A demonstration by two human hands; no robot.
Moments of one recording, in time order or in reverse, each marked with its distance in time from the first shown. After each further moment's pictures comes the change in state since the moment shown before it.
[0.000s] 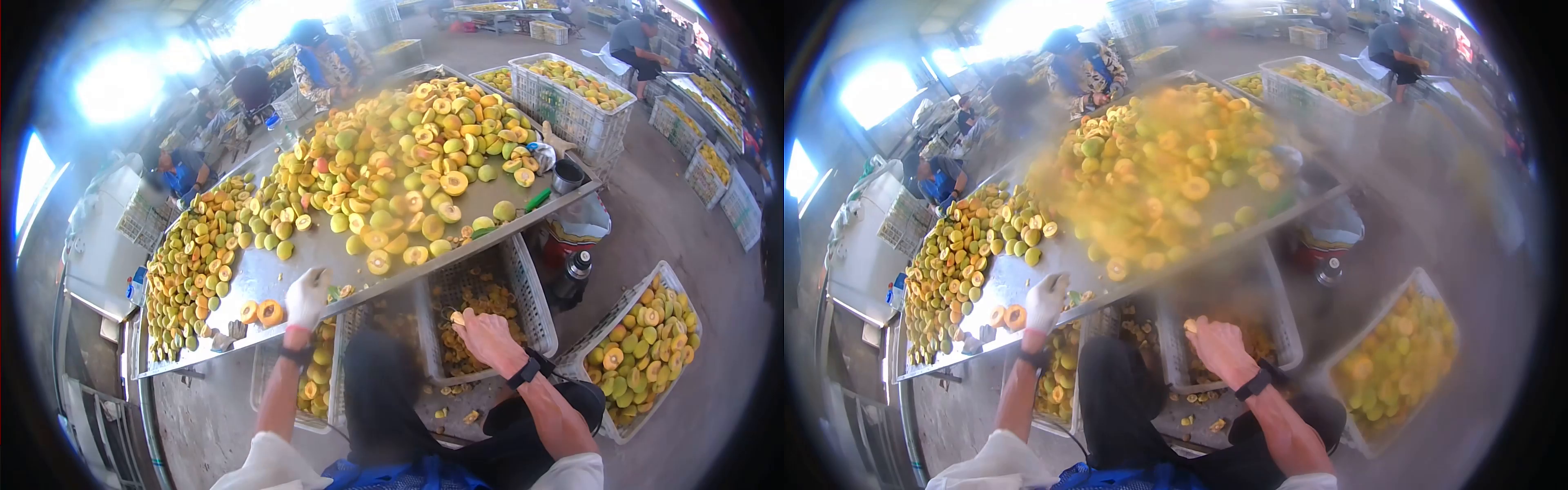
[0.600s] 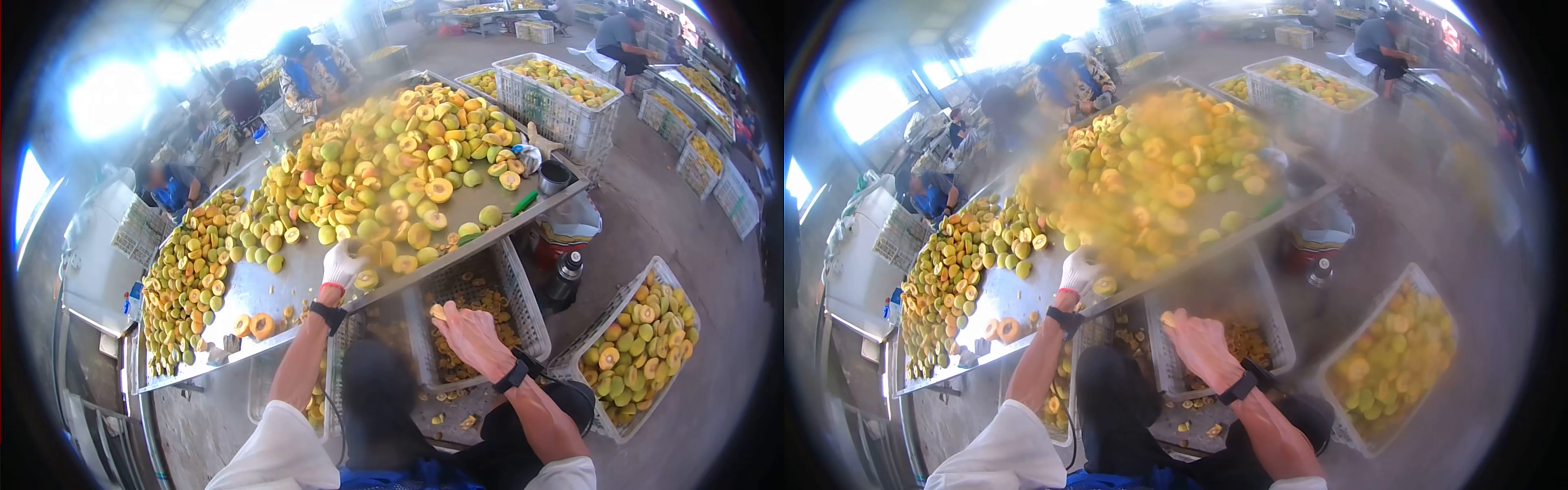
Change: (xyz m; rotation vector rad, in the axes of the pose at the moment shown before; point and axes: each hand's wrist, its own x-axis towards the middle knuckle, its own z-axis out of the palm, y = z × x) left_hand 0.078 0.074 0.089 -0.121 -0.164 0.169; right_hand 0.006 -0.017 -0.029 0.091 0.185 -0.074
